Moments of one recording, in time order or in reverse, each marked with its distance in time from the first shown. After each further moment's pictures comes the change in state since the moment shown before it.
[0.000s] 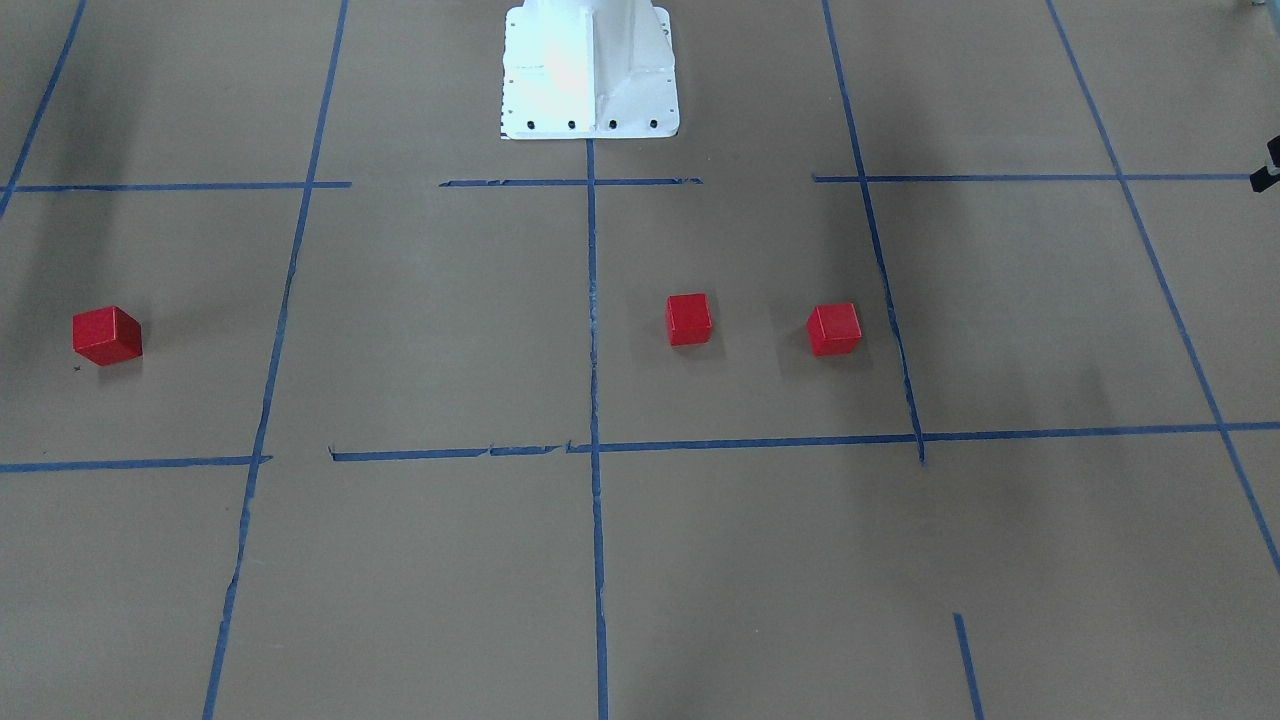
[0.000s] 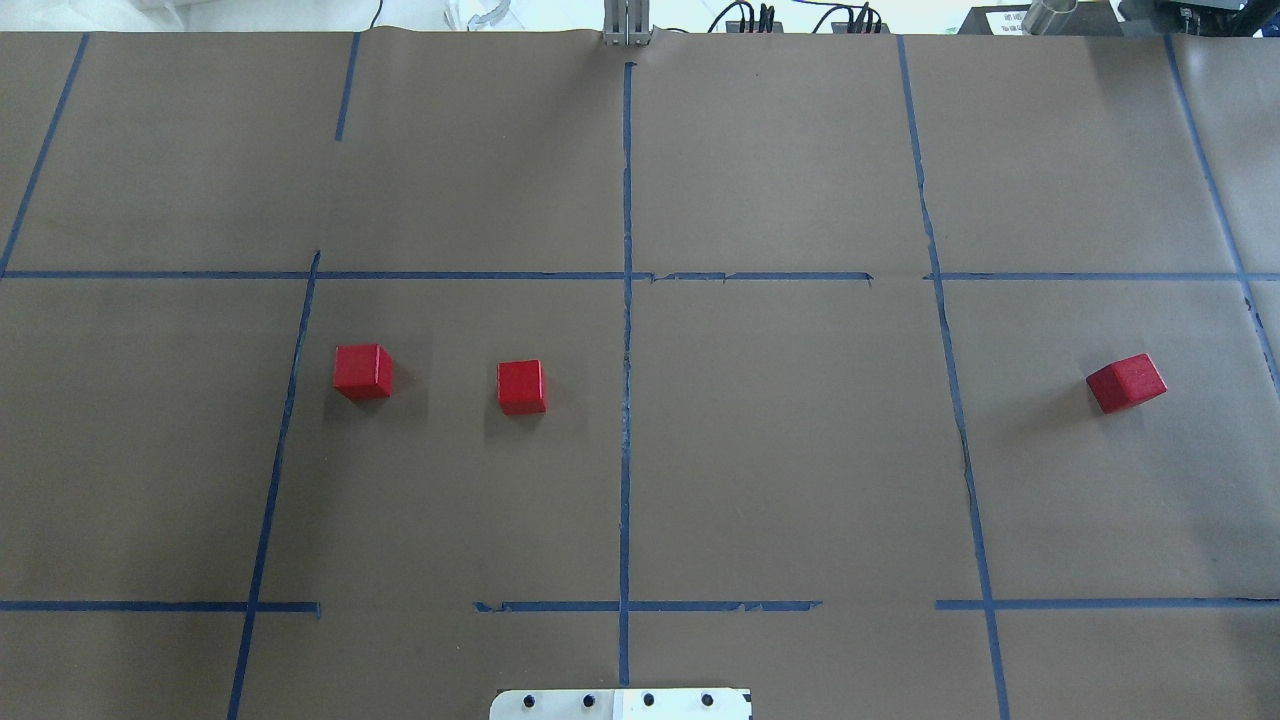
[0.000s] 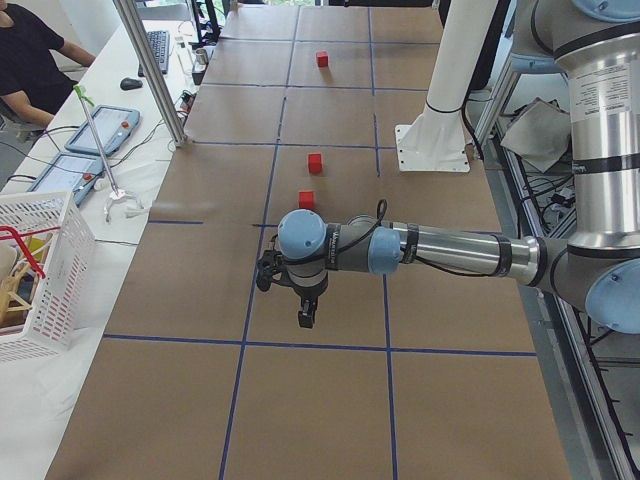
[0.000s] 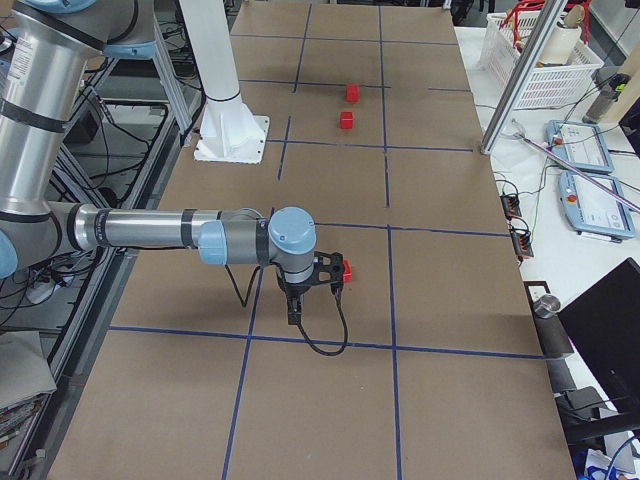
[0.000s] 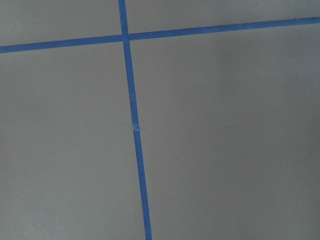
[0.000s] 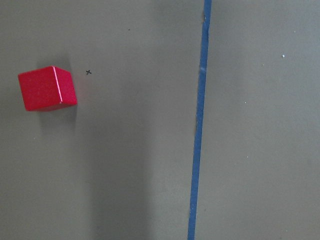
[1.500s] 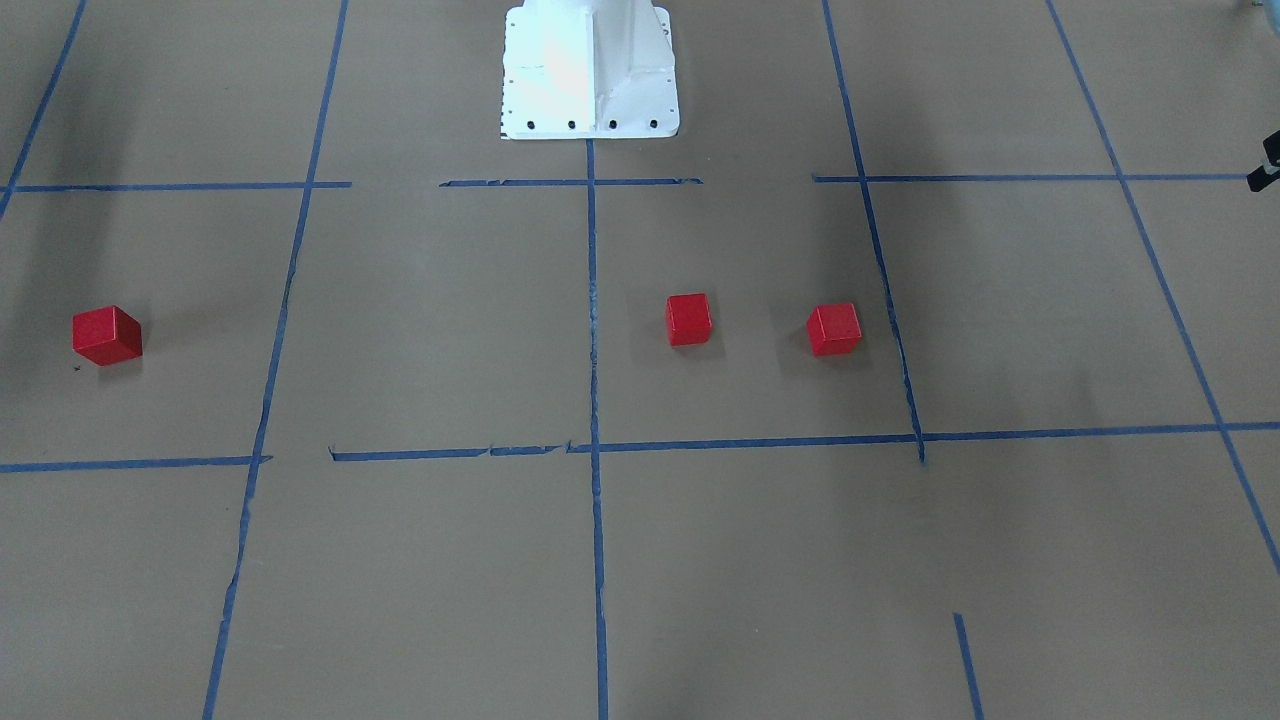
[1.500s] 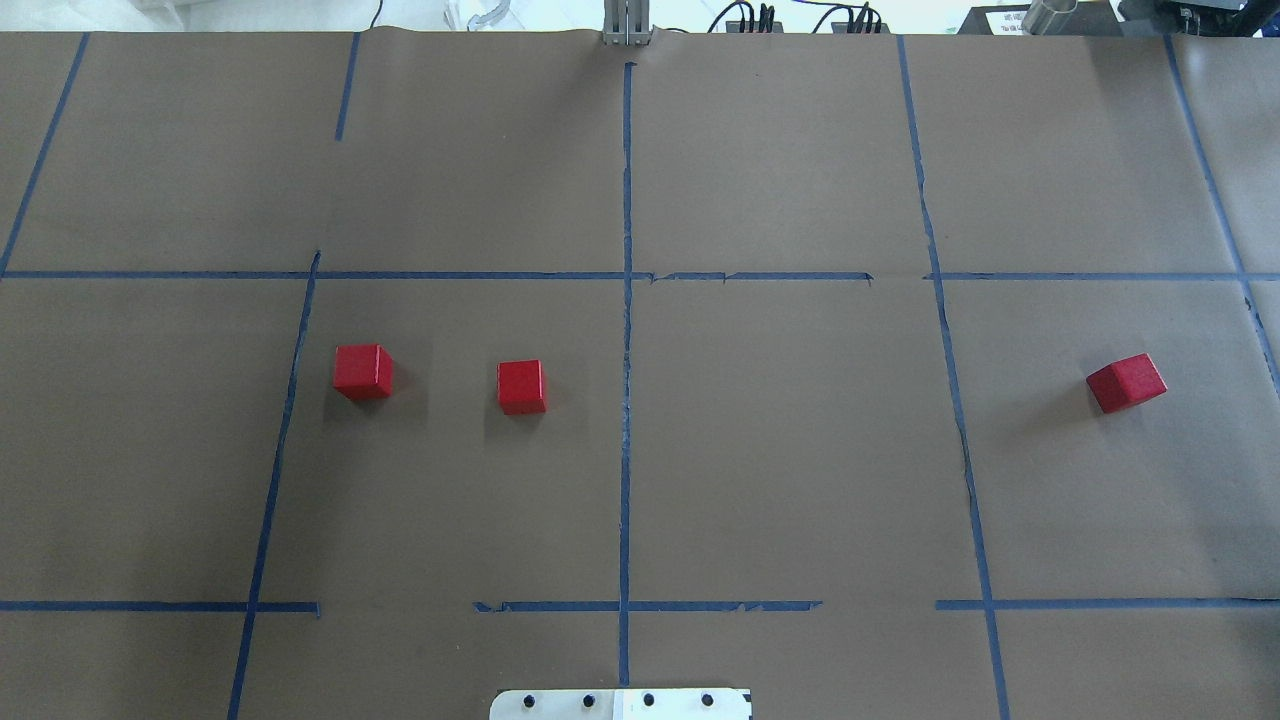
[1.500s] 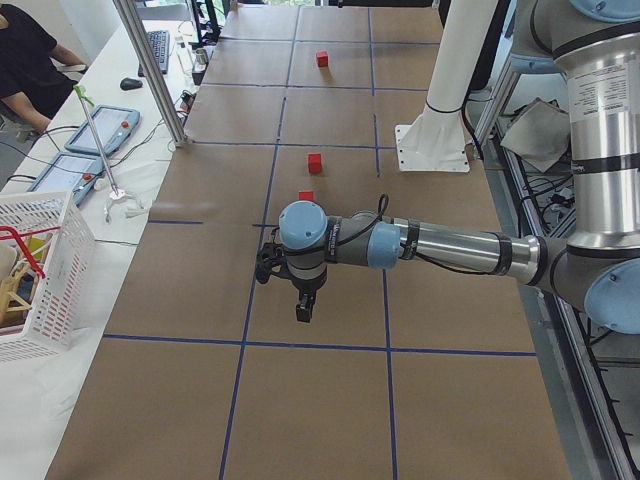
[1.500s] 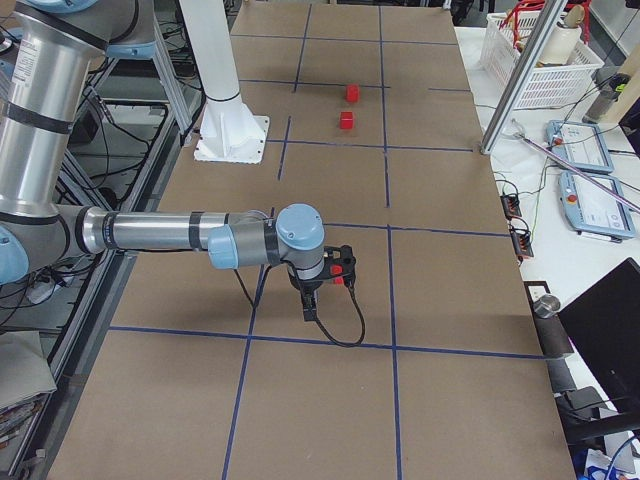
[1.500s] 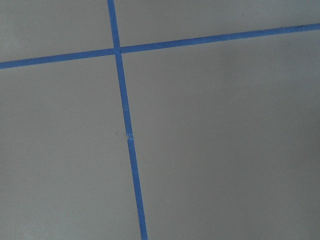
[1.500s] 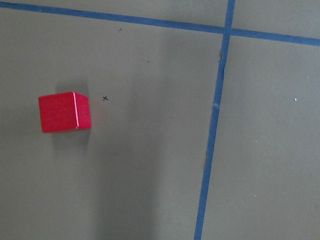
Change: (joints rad) left arm 0.013 0.000 -0.022 -0.020 0.019 -0.022; right arm -0.021 0.024 -0.027 0.133 0.003 0.019
